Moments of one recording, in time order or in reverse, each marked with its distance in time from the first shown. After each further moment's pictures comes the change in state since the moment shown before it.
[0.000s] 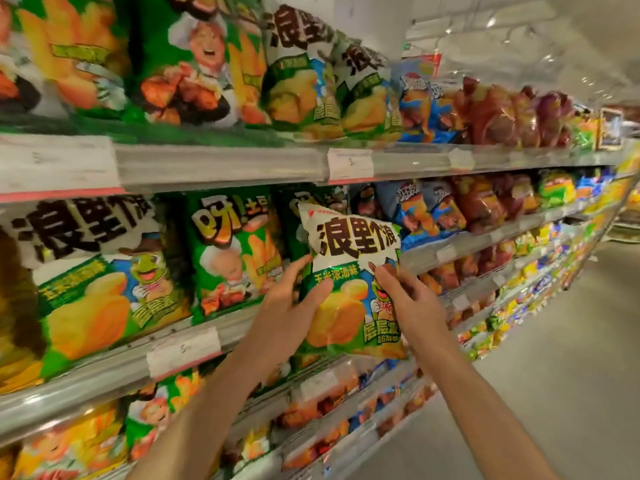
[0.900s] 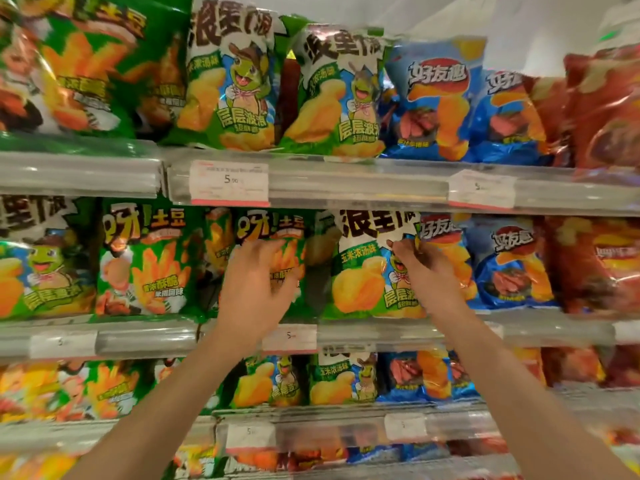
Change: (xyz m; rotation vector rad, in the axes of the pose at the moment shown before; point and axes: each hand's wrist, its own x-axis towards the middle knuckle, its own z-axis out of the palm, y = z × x) left_hand 0.152 -0.010 0.128 0.983 0.719 0.137; right_hand 0.304 0.014 -0.121 -0.128 -0.349 -0.225
